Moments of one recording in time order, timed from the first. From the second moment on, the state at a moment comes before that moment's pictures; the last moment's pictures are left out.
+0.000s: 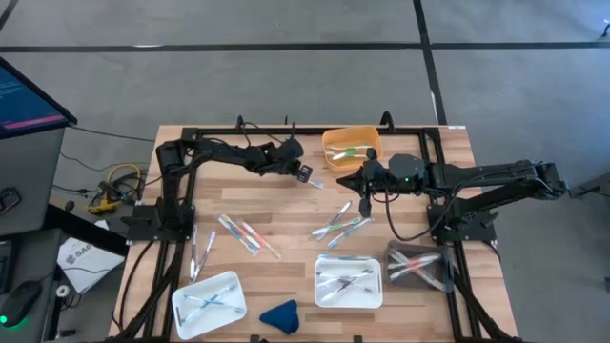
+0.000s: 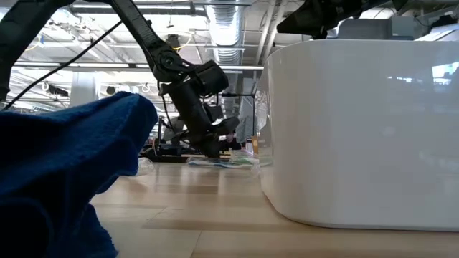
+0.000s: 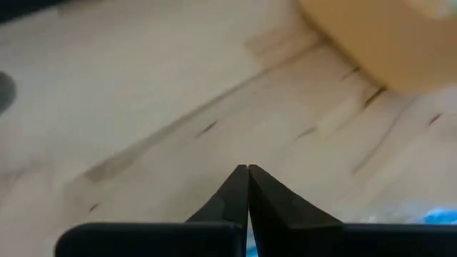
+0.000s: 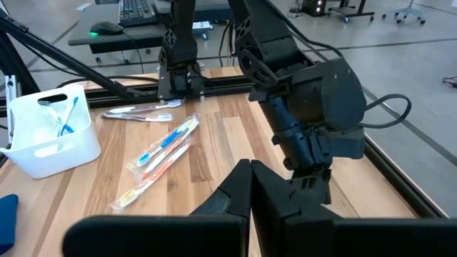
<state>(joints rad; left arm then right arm) 0.41 1.97 1.11 -0.06 -0.23 -0.52 -0.02 1.10 0.80 -0.02 0.15 0.05</state>
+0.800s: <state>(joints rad) 0.27 1.97 1.11 -0.18 -0.21 -0.54 -0.02 1.10 0.80 -0.04 0.15 0.05</state>
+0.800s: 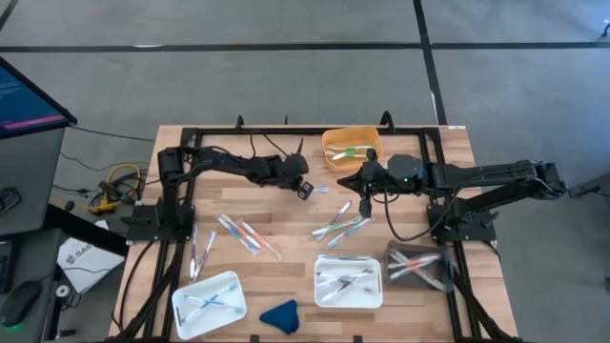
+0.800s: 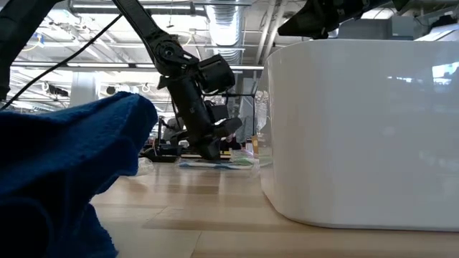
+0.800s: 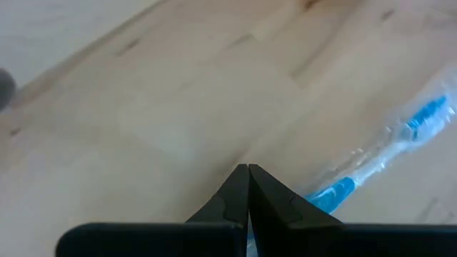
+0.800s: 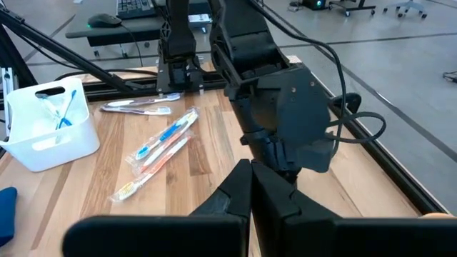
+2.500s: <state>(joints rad) 0.02 1.64 0.91 -0.28 -0.25 -0.59 -0.02 1.10 0.80 -0.07 0.15 0.05</state>
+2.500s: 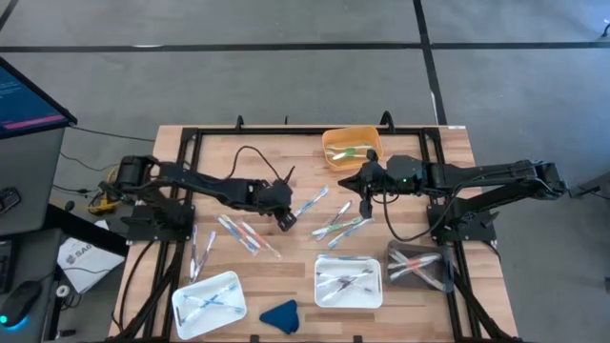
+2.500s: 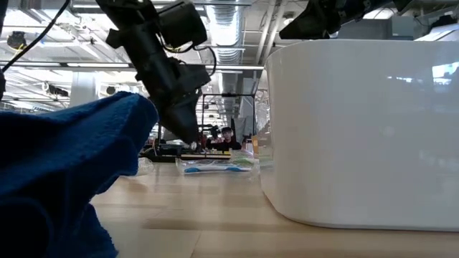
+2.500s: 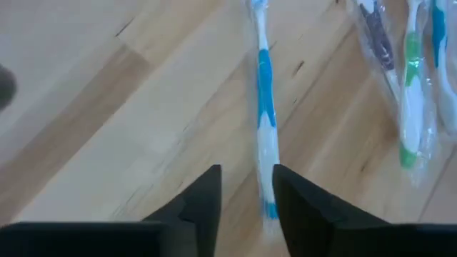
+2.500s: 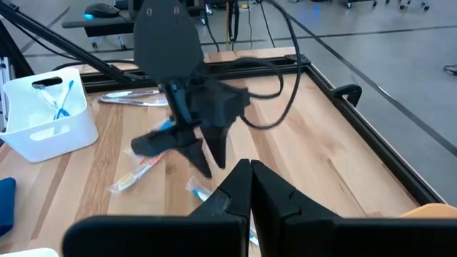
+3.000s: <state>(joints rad) -0.03 1.75 0.91 -0.09 -0.26 -0.49 -0.02 1.10 0.80 -0.07 0.15 0.05</state>
